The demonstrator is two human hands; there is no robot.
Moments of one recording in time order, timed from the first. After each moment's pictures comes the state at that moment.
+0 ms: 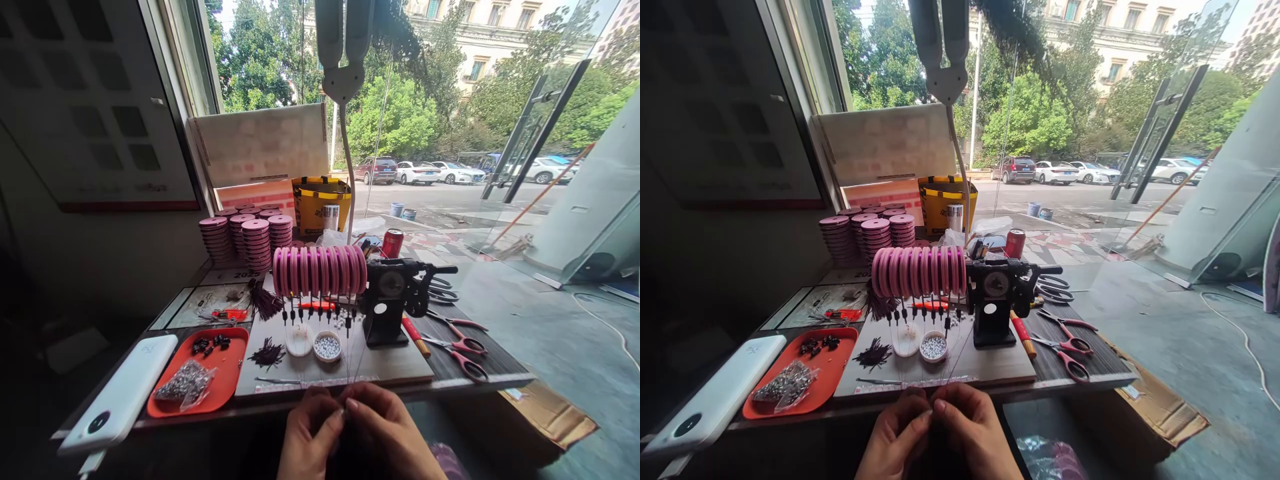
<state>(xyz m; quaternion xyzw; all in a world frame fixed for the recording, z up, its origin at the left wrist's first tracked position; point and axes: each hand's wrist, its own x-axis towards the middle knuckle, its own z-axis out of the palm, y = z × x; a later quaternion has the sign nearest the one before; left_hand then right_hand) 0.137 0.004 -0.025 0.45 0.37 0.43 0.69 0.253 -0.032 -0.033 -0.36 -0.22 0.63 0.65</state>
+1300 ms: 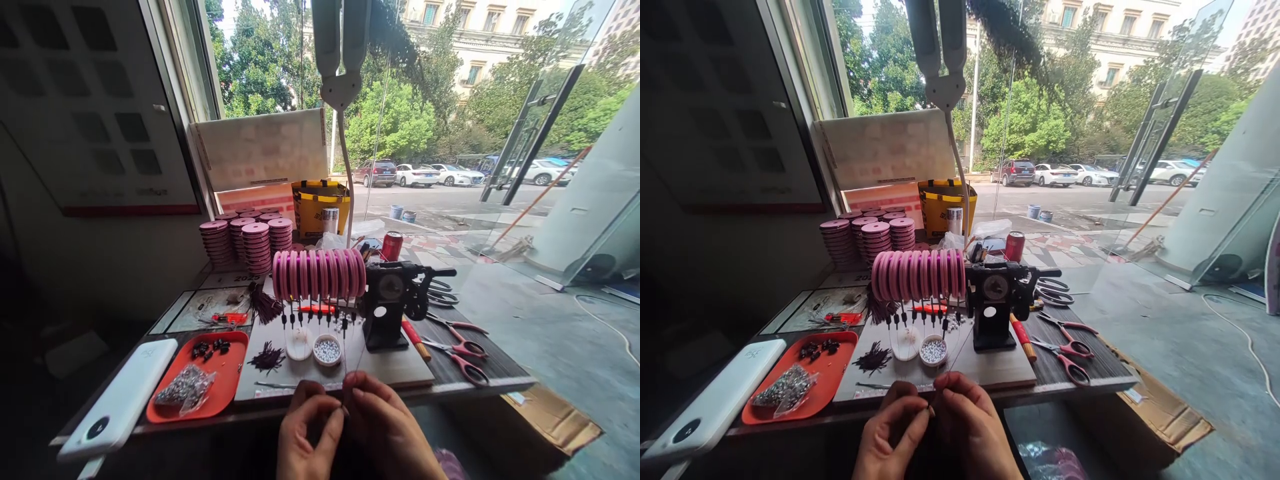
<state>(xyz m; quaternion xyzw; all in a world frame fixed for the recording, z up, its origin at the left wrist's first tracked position) 0.140 -0.002 0.000 0.51 0.39 0.52 0.56 0.248 -0.022 -0.025 -0.28 -0.13 0.64 0.70</state>
